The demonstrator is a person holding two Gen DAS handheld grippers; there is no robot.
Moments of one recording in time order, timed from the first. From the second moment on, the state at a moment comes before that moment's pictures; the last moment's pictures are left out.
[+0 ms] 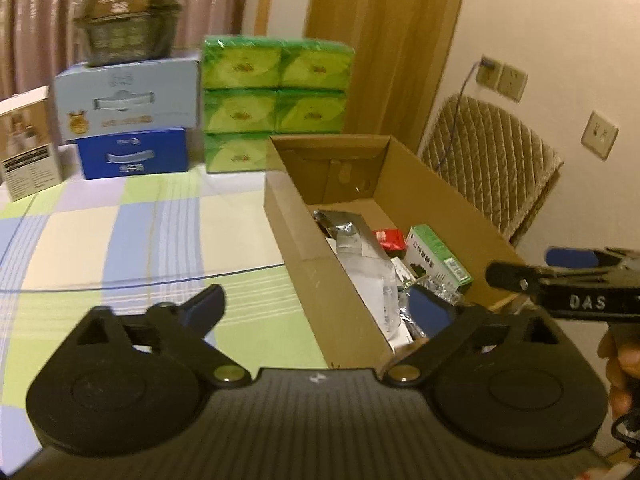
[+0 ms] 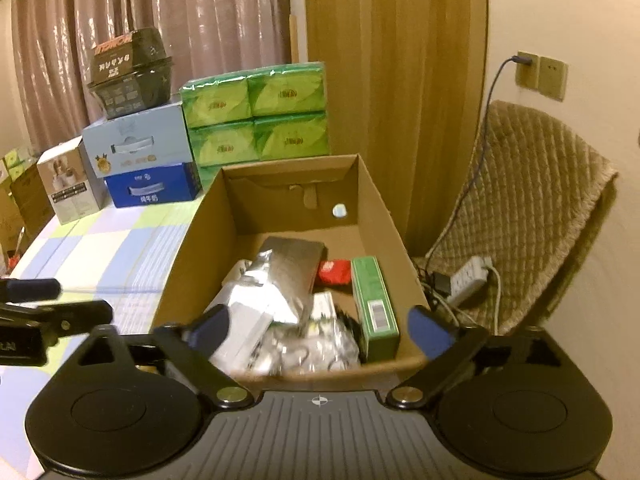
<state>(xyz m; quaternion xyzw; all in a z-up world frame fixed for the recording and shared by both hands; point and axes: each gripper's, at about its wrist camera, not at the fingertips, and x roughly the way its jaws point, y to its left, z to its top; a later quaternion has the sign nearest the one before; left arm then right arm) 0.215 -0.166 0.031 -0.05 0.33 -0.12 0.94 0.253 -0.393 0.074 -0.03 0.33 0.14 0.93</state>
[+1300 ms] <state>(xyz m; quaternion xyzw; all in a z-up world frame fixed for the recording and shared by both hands) 0.080 -0.137 0.054 -0.09 0.36 -0.07 0.92 0.097 -0.372 0.108 -0.03 0.39 0.12 0.91</state>
